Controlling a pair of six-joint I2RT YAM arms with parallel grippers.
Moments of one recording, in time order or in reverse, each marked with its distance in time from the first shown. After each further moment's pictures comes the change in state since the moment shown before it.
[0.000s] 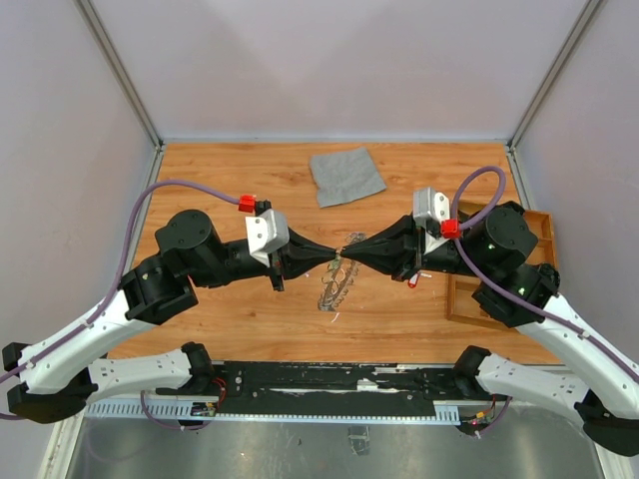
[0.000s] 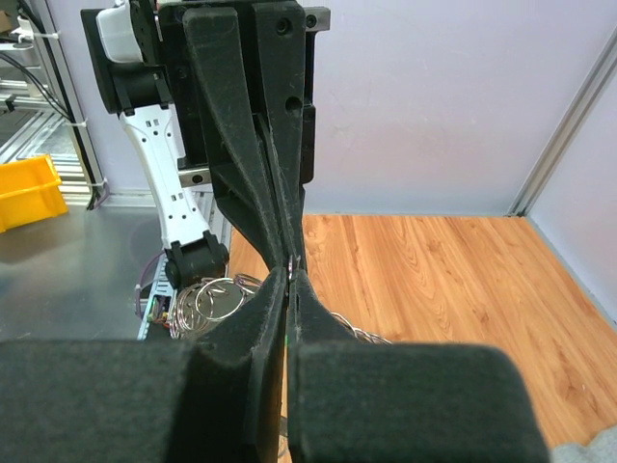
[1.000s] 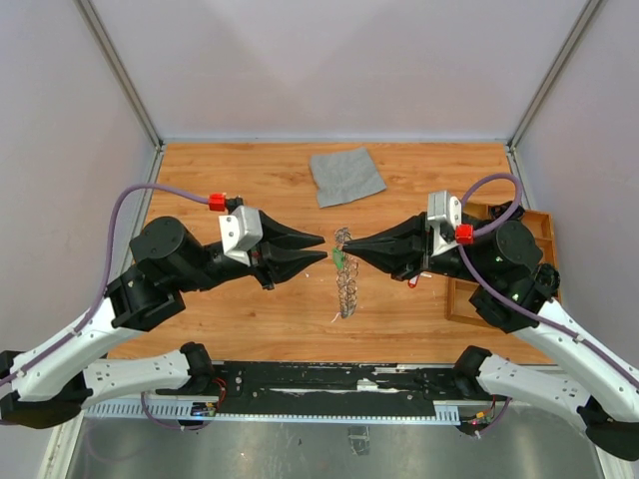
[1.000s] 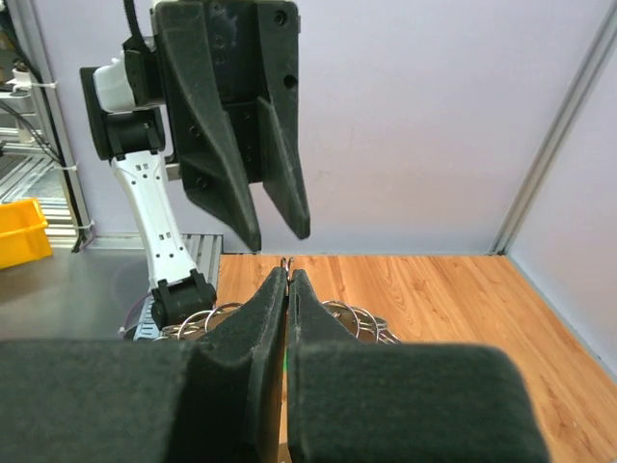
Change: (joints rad) left arm 0.000 -0.053 -0.015 0.063 -0.051 -0.041; right arm 0.000 -0.041 -0.106 0.217 0.048 0.064
